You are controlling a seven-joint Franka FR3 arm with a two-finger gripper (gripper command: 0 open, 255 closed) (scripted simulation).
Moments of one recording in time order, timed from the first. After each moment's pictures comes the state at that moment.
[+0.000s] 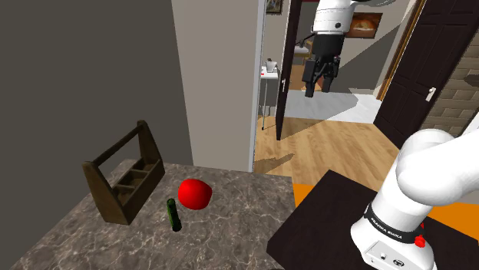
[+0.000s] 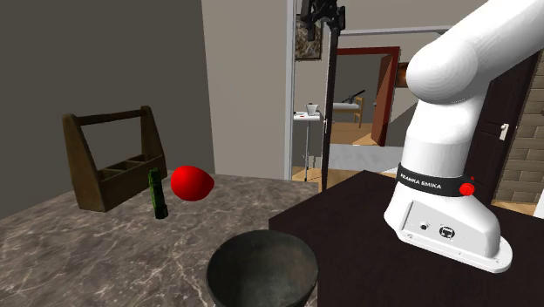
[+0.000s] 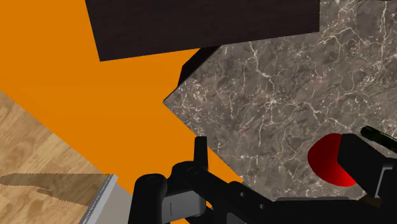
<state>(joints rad) 0.02 -0.77 -0.03 -2.35 0.03 1.53 0.10</state>
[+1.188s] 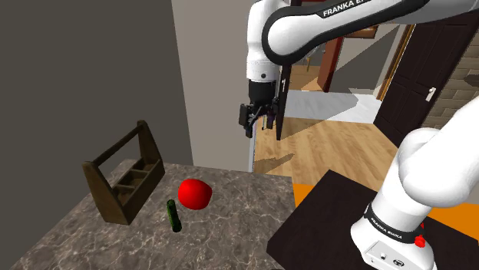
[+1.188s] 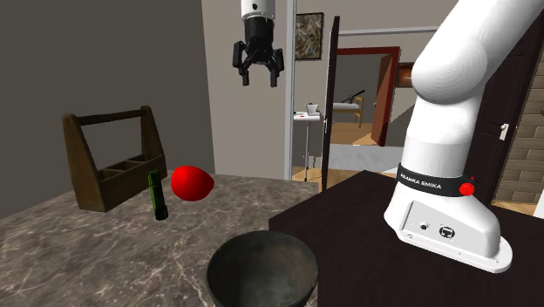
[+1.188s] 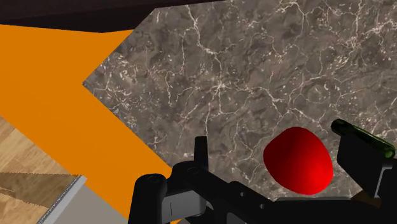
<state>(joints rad) 0.11 -0.38 0.20 -2.35 0.14 1.92 0.33</state>
